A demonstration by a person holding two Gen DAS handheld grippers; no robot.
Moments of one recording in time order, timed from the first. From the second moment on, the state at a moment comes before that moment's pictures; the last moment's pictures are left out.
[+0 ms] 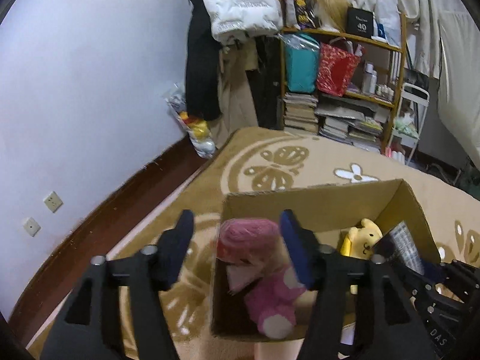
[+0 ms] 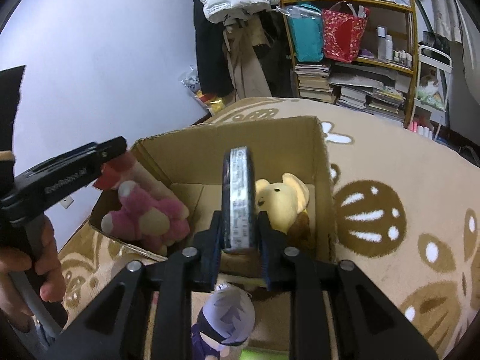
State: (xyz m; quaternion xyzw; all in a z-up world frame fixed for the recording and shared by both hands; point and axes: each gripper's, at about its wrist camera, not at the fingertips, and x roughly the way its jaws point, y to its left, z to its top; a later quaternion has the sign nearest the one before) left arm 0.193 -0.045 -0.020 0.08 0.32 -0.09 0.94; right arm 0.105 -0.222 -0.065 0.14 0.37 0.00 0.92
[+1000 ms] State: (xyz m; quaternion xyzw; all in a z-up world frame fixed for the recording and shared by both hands) left arm 0.085 0.029 0.055 0.05 0.31 -0.07 0.95; right arm -0.002 -0.221 0.021 0.16 0.33 -0.02 0.93
